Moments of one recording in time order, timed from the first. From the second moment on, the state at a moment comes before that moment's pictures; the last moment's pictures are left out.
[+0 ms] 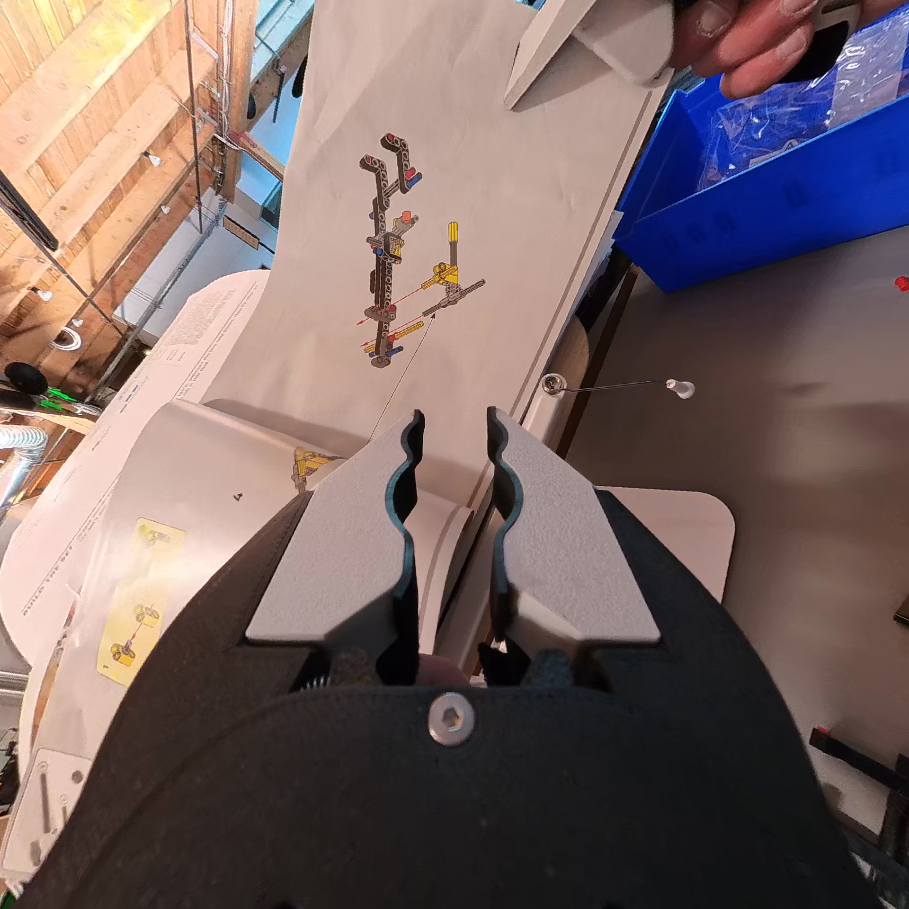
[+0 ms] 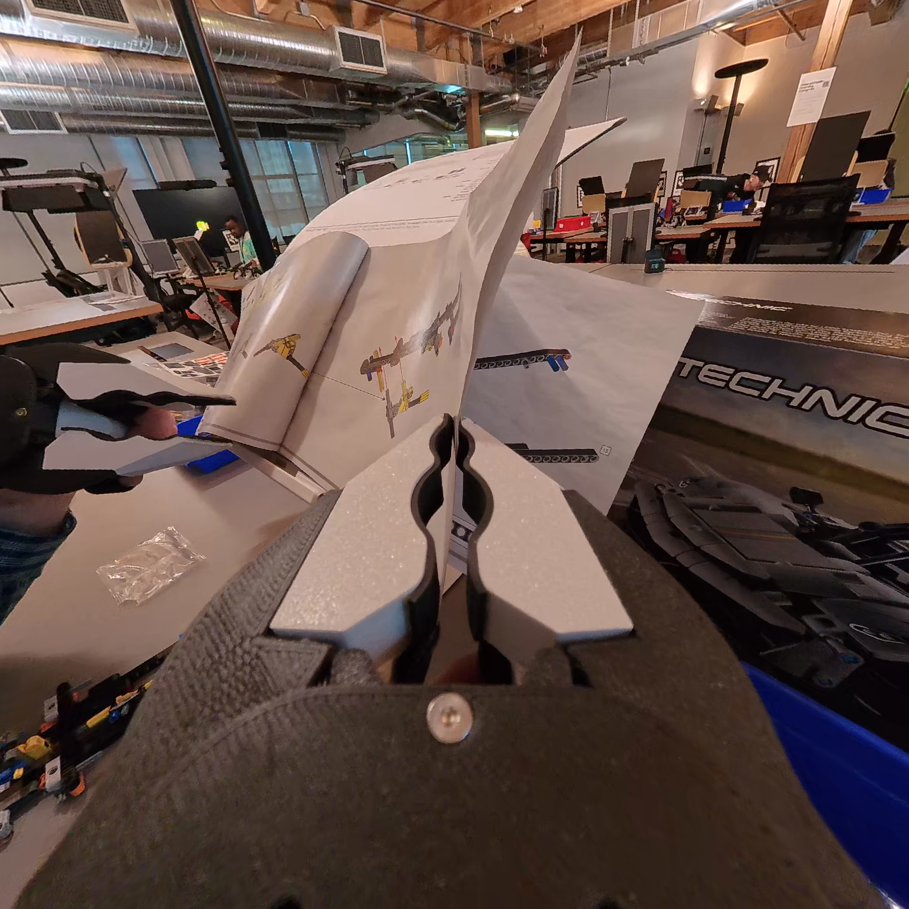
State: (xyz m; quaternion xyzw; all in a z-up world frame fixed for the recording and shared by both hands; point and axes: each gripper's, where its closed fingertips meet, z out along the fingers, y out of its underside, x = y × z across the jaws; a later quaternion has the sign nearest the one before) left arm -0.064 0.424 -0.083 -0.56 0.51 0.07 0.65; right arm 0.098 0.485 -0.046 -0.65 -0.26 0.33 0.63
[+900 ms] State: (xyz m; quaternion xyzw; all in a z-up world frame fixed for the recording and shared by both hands) left arm -0.046 0.407 -0.069 -0.55 0.51 0.07 0.66; right arm 0.092 0.473 -0.036 -0.64 -0.27 0.37 0.62
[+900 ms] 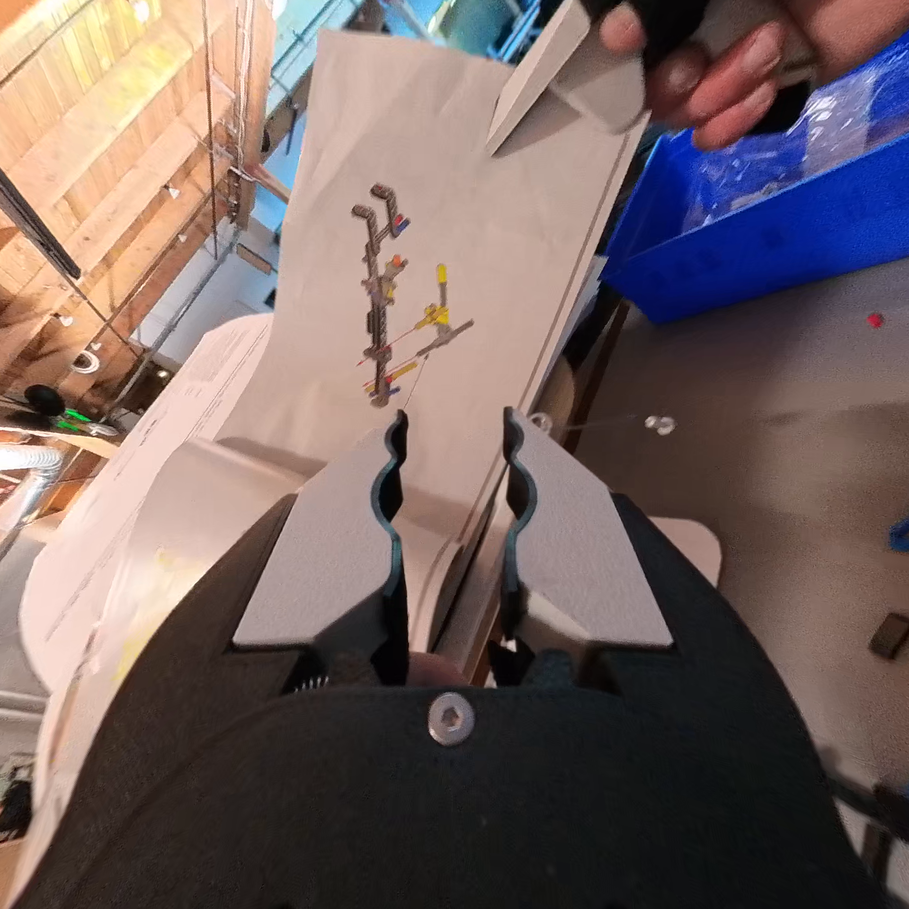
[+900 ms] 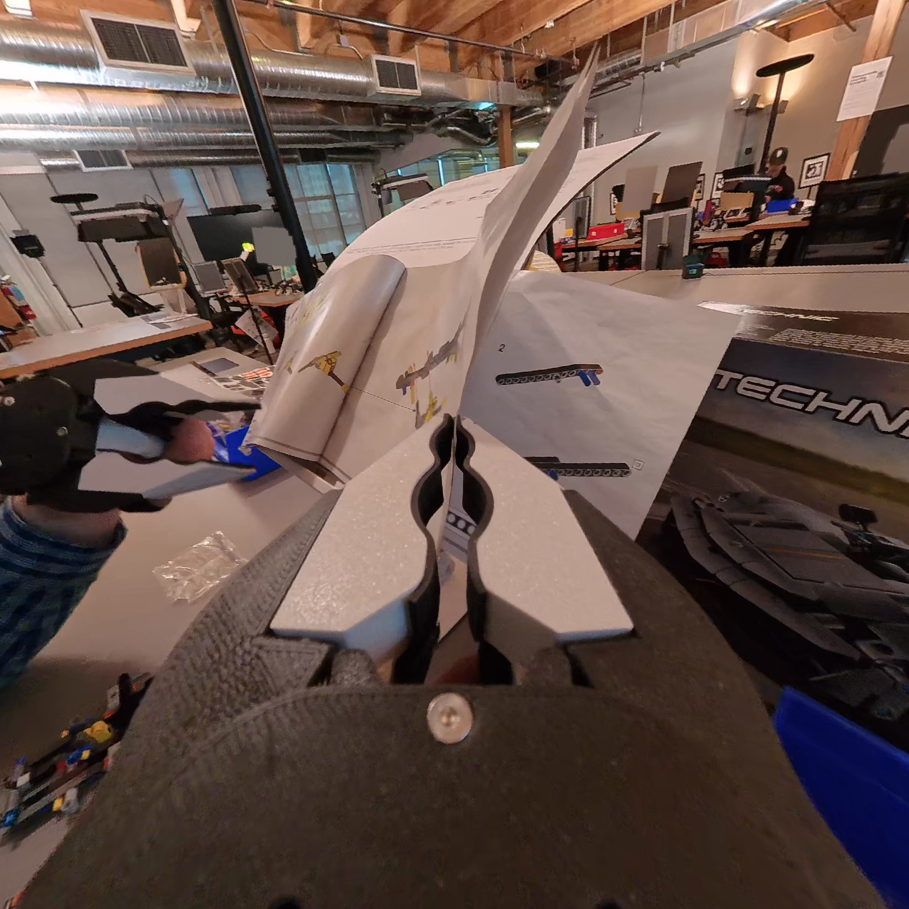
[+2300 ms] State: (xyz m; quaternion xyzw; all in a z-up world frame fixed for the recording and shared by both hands) left arm 0.102 0.454 -0.062 -0.56 0.48 -0.05 0.67; right arm 0.082 0.461 -0.037 -0.58 -0.24 0.59 0.51
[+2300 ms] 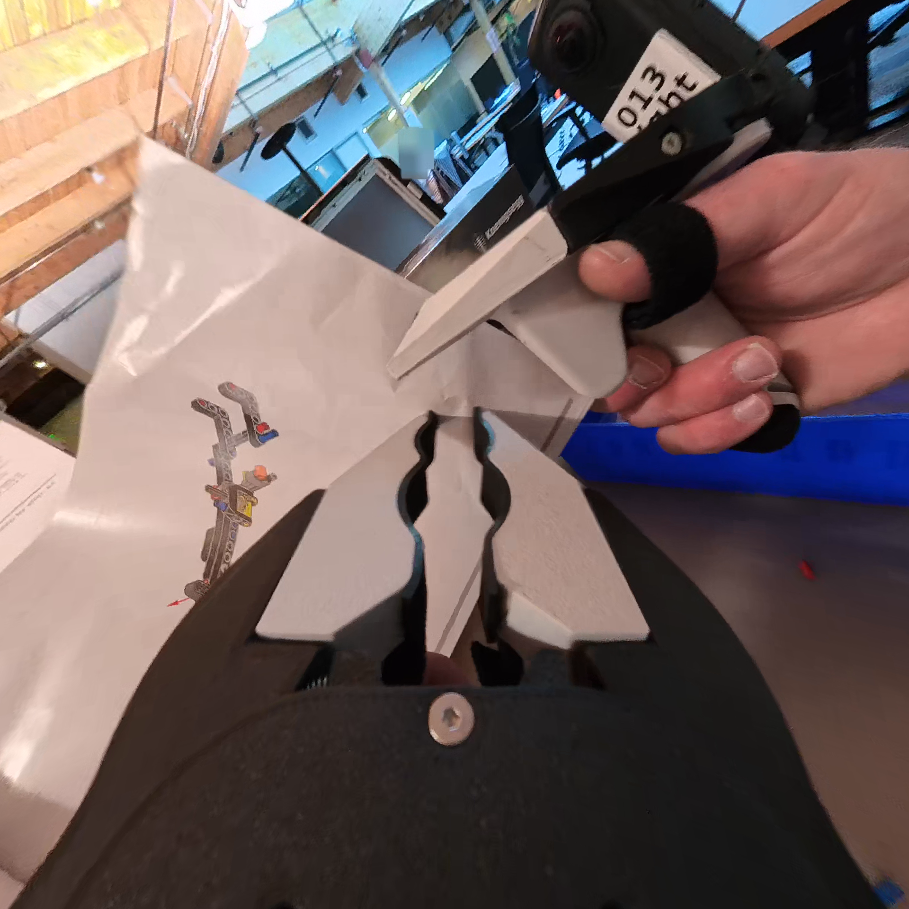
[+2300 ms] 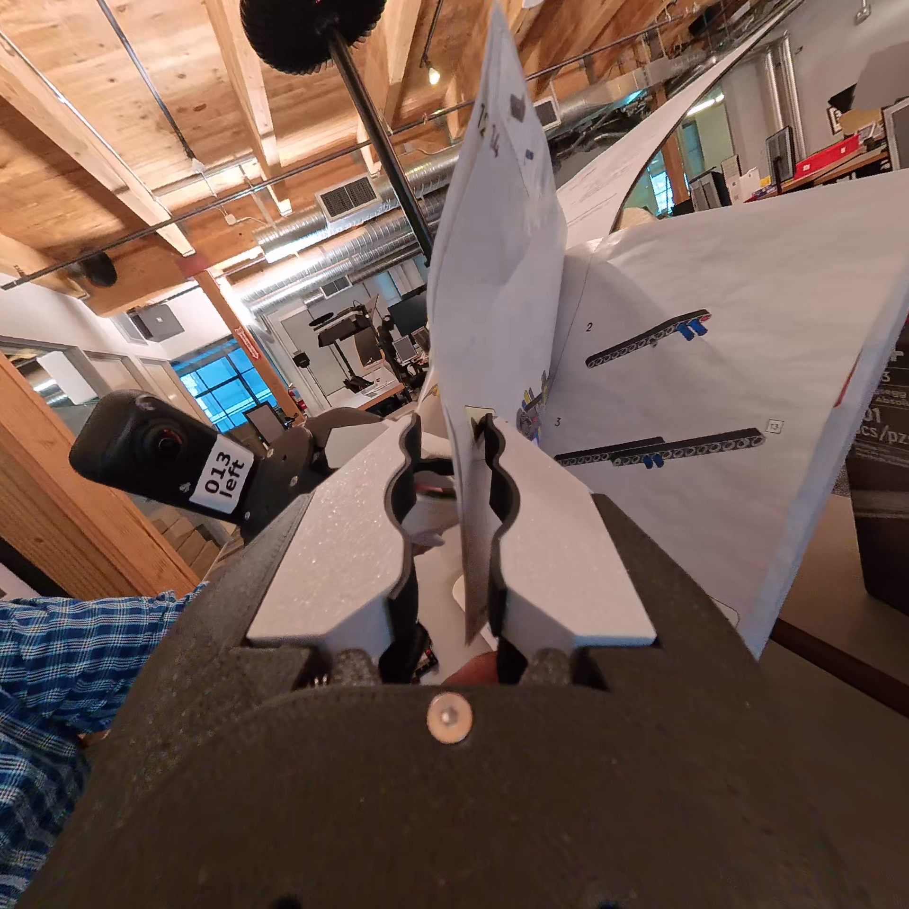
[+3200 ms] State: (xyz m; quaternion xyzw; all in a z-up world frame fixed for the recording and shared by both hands) left arm 0.105 0.462 -0.055 -0.56 0.46 -0.06 0.69; right arm 0.074 0.451 -0.033 -0.58 -0.25 0.58 0.51
